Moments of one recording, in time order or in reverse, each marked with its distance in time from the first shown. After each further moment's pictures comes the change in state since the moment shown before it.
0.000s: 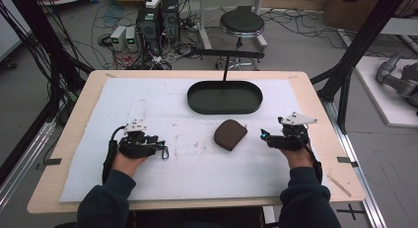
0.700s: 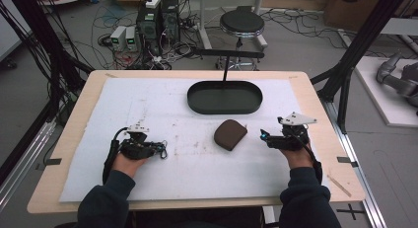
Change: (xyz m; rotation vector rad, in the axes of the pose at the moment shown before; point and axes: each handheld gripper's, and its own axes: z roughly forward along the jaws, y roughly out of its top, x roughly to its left) left arm 0.001 -0.003 0.006 0.074 -0.024 0.008; right arm 0.001 0.001 0.000 0.002 0.002 -0.011
